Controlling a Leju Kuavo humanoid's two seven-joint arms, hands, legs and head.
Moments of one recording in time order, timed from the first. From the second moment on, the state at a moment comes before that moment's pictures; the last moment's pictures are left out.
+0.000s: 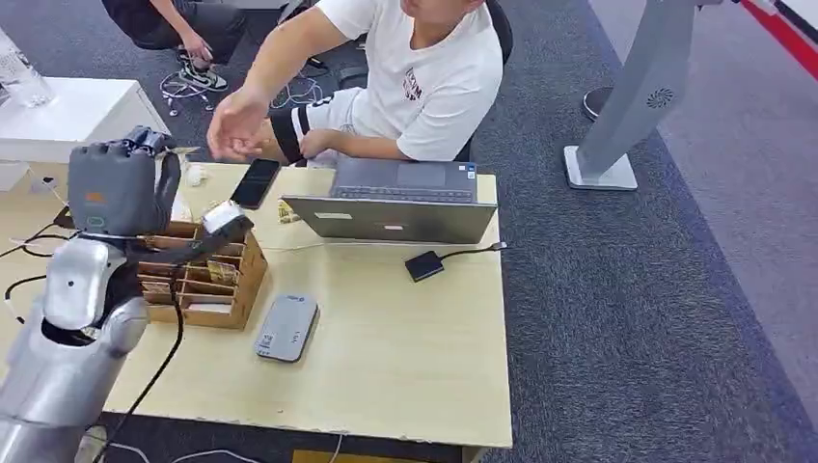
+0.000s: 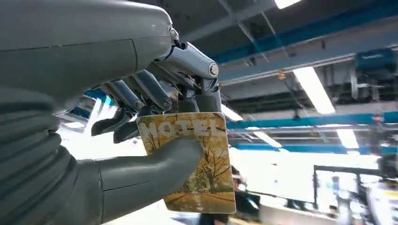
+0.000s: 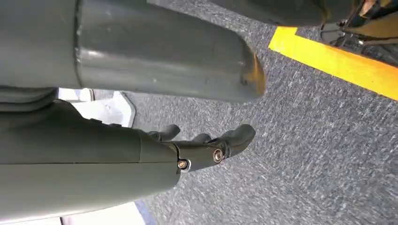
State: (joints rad) left arm -0.44 0.39 -0.21 -1.55 -1.25 0.22 0.22; right arm -0.06 0.02 0.70 -0.15 -0.07 -0.15 0.16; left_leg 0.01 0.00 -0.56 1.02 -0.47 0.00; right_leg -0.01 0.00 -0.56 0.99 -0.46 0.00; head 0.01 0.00
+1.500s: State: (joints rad) left arm 0.07 -0.02 1.08 -1.53 0.17 -0.35 -0.33; right arm -0.02 0.06 0.69 -0.15 -0.17 -0.21 0.16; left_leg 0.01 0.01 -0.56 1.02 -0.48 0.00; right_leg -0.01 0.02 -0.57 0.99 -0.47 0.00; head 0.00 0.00
